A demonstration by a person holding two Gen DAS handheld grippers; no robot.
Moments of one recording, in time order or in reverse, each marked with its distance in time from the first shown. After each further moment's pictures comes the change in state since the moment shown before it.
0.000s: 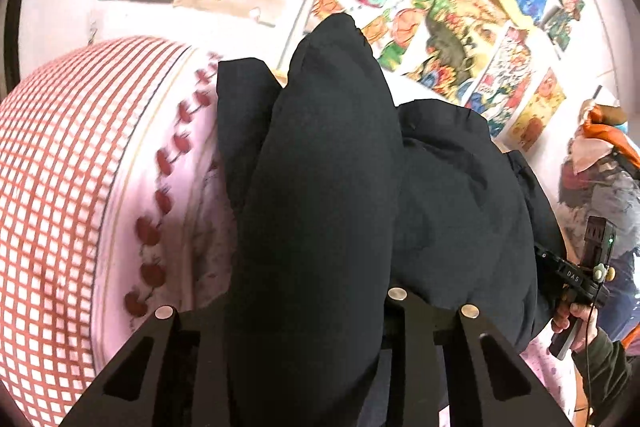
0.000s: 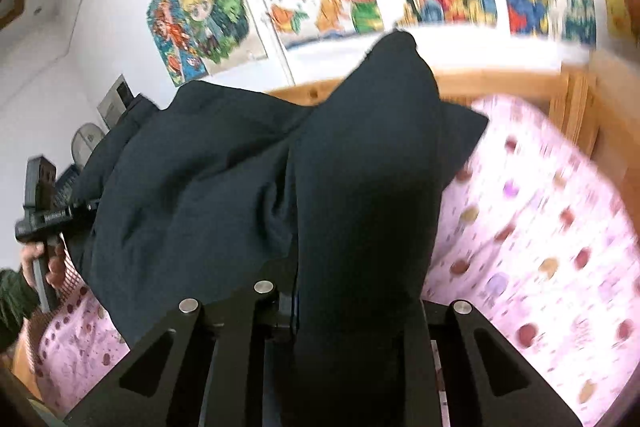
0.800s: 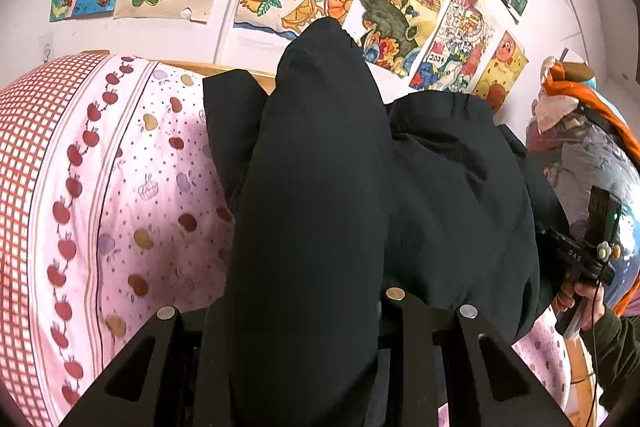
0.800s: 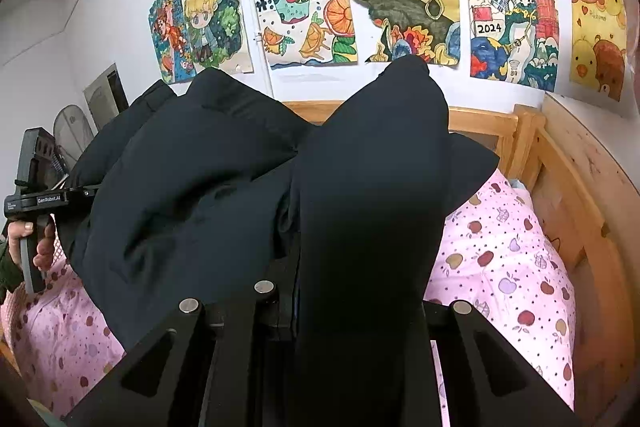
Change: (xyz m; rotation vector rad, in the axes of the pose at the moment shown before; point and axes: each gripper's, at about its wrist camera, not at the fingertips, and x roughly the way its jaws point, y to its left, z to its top) left arm -0.003 -0.074 -0.032 0.106 0.048 -0.073; right arm -0.074 -0.012 -0.012 -0.078 -0.037 -0.123
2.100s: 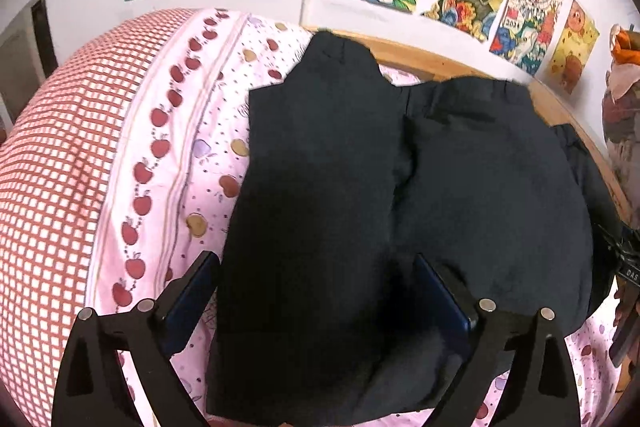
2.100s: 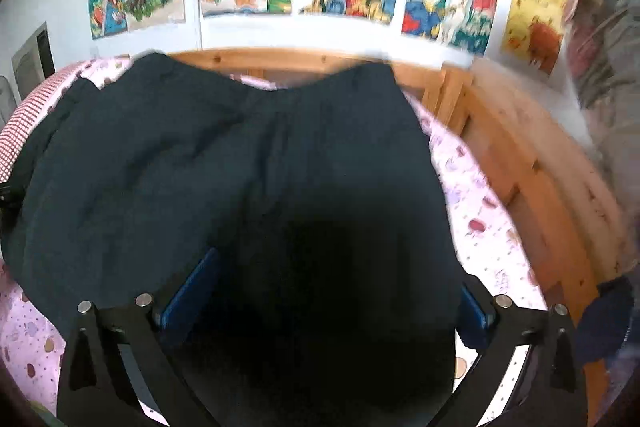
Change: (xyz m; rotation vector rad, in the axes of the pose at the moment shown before) left arm -0.020 0.004 -0.061 -0.054 0.074 0.348; right arm -0.007 0.029 -0.052 0.004 0.101 -0.351
